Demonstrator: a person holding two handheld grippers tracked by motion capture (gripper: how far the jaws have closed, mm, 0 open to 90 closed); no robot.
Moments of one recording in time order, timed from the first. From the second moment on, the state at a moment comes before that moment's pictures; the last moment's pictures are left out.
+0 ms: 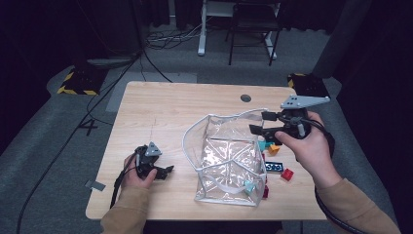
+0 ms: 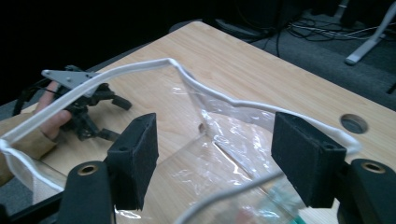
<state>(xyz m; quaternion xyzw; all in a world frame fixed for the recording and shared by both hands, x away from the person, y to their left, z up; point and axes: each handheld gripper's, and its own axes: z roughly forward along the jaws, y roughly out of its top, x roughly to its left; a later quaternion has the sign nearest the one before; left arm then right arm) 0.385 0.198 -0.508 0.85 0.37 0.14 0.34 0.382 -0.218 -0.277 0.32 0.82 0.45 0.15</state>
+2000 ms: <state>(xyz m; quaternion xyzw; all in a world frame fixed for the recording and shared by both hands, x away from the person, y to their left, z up) 0.385 0.199 -0.508 0.85 0.37 0.14 0.34 0.454 -0.316 -0.479 0.47 0.81 0.33 0.15</state>
